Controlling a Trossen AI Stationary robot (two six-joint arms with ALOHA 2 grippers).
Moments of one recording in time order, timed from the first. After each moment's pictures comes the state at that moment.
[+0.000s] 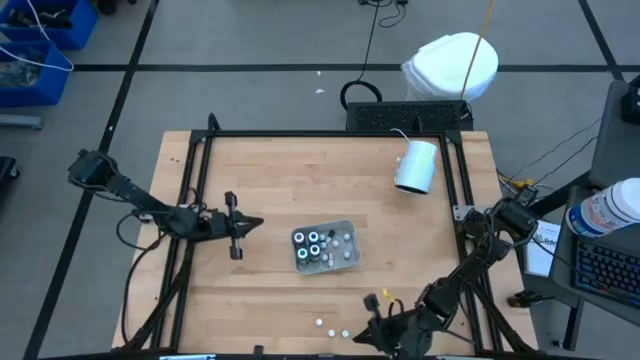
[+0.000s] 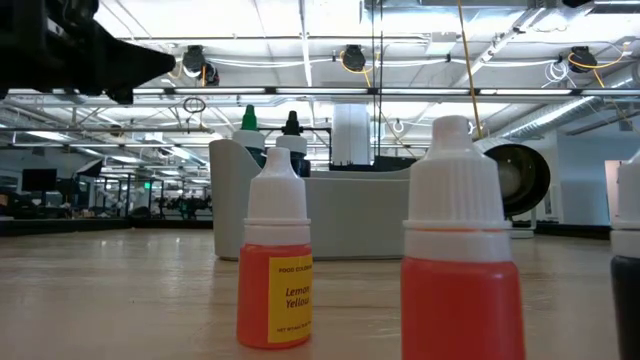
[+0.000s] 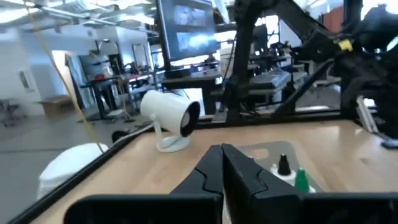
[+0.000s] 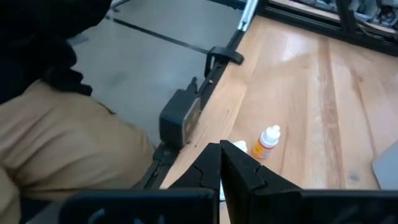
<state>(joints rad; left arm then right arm) -0.46 0.95 0.02 1.08 -0.59 0.18 0.86 1.84 1.01 0.30 0.47 0.15</state>
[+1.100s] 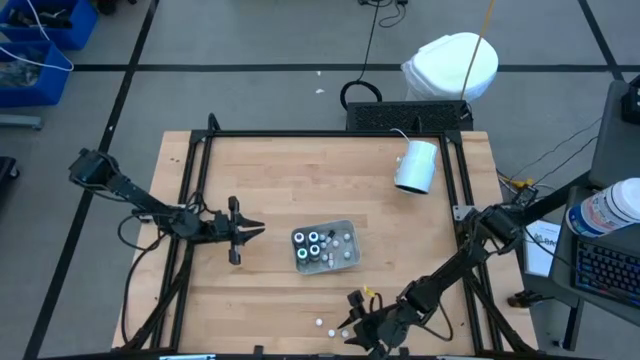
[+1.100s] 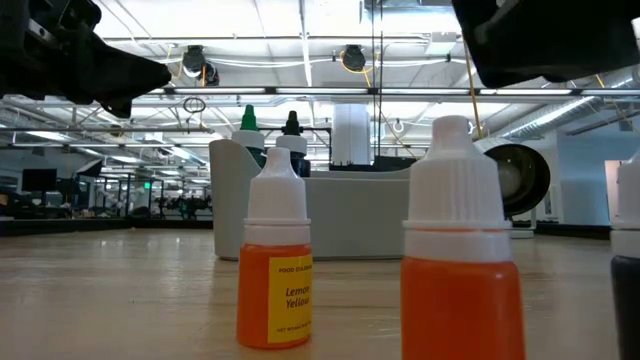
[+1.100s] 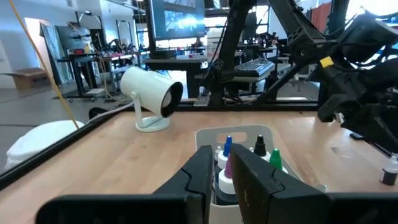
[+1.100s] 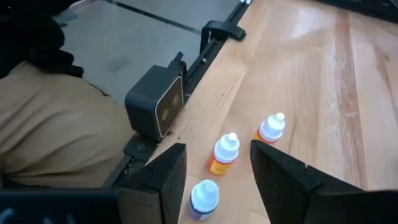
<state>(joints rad) -0.48 0.96 0.02 0.99 -0.57 0.04 0.76 1.95 1.05 0.35 0.34 0.12</state>
